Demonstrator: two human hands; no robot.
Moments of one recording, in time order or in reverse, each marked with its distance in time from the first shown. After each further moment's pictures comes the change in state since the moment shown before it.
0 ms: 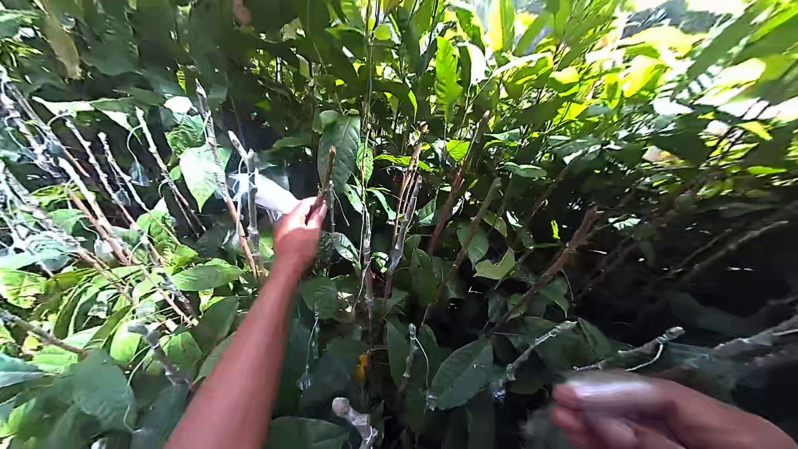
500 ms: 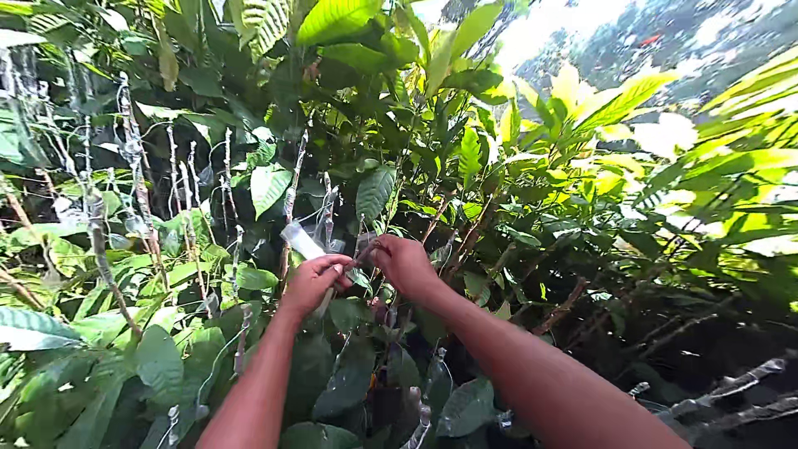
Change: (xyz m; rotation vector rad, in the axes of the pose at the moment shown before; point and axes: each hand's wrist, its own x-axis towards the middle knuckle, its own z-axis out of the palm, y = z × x) left_hand -0.048 -0.031 -0.044 -0.745 -0.213 -0.073; right_hand 0.267 0.025 0.155 -0.866 -0.167 -0.031
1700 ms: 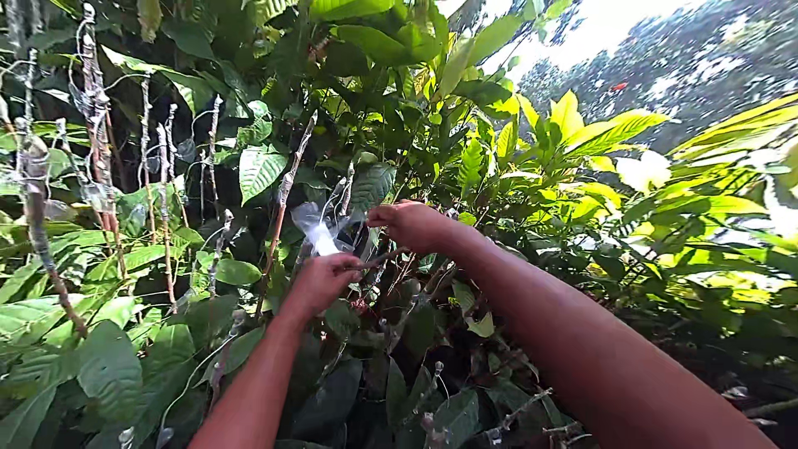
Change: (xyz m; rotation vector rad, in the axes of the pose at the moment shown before) left_hand 0.014 -0.001 0.014 0.312 -0.015 0.053; right_hand 0.065 -0.017 -0.055 -0.624 -0.344 -0.260
